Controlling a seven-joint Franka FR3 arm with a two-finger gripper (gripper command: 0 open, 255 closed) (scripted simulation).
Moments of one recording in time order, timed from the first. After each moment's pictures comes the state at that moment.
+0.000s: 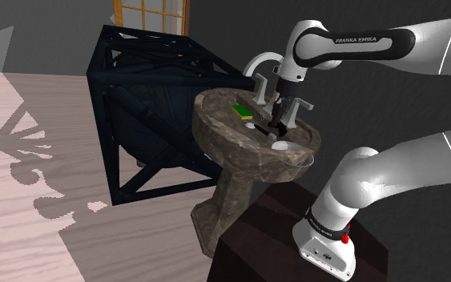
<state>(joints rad) -0.04 -0.70 -0.22 -2.53 -0.06 1.78 -0.34</state>
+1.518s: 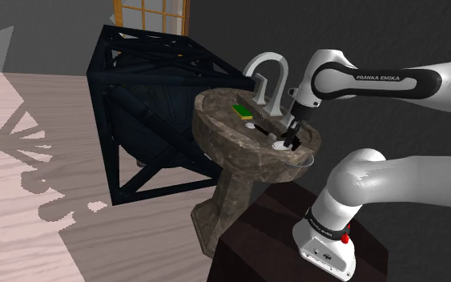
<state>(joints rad) -0.14 -0.99 -0.27 -2.85 -0.15 1.86 -0.39</state>
